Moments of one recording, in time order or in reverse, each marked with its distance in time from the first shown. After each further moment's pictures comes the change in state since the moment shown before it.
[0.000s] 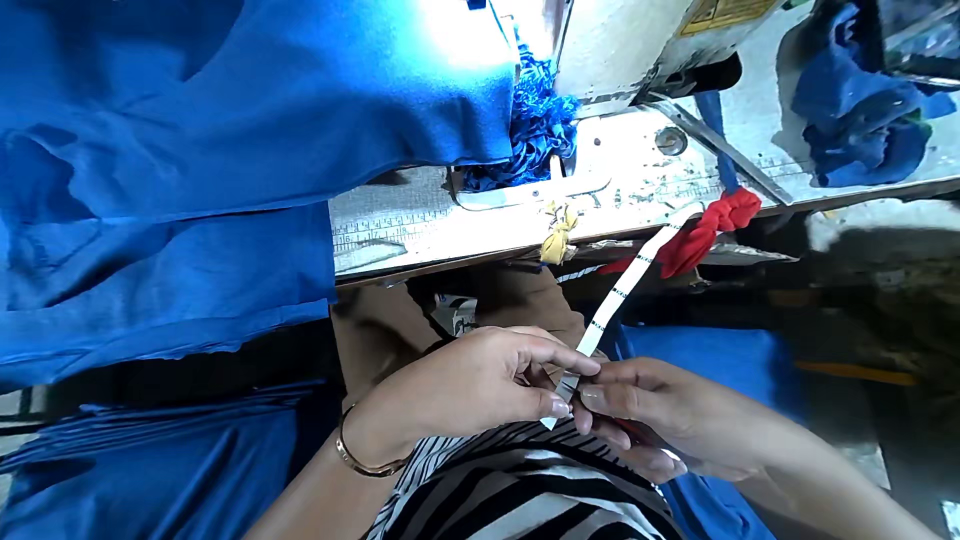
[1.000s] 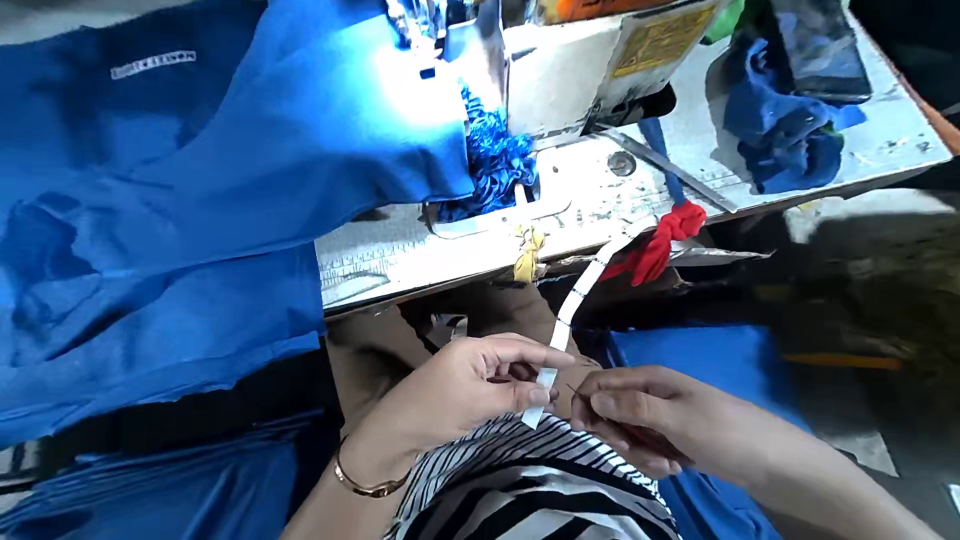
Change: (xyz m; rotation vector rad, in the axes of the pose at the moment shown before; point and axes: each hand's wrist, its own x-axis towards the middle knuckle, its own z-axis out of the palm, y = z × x) left_hand 0.001 -0.008 0.003 -0.215 0.119 0.049; right_hand -0.017 0.010 -0.009 -0.149 0.086 -0.191
